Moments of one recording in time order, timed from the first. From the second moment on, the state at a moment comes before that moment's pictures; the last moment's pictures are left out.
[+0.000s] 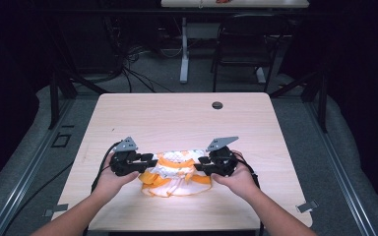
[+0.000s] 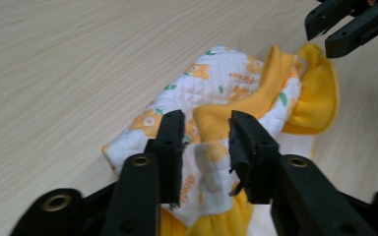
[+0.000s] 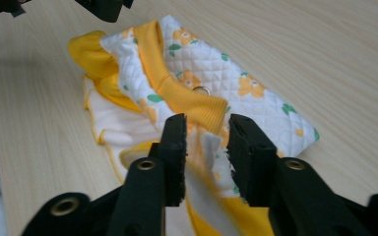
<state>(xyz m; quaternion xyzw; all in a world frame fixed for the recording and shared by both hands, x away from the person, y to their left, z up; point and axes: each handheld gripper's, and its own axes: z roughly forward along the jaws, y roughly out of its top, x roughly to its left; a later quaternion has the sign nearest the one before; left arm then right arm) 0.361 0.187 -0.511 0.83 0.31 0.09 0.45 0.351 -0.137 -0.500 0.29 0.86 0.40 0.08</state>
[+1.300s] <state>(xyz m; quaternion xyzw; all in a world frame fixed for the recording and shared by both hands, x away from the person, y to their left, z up) 0.331 0.175 -0.550 0.86 0.30 0.04 0.41 0.330 -0.120 -0.536 0.28 0.88 0.38 0.05</state>
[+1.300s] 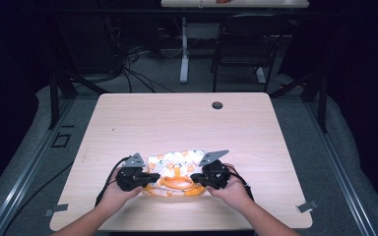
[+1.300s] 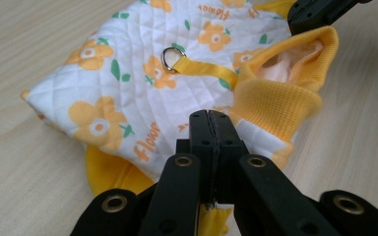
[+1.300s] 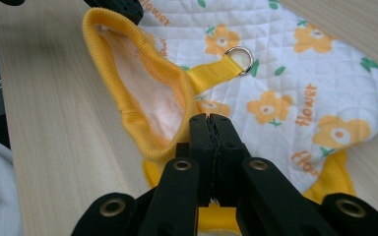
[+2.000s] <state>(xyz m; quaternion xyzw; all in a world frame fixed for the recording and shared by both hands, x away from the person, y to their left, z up) 0.322 0.174 -0.571 0.87 0.29 0.05 0.39 0.318 -0.124 -0.564 0.29 0.88 0.37 0.02</state>
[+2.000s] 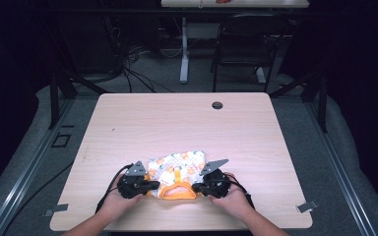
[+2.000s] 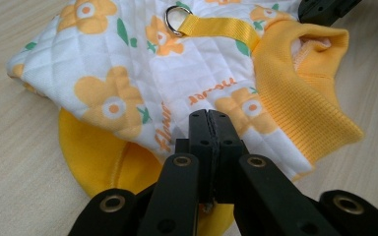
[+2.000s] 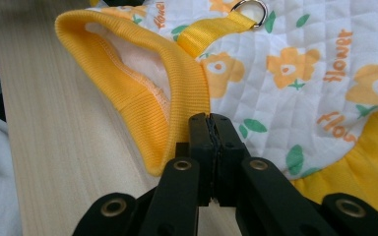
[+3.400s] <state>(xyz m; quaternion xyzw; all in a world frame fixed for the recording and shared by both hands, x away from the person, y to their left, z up) 0.376 0.173 -0.577 0.84 0.34 0.06 0.42 0.357 -0.127 -0.571 0.33 0.86 0.38 0.03</state>
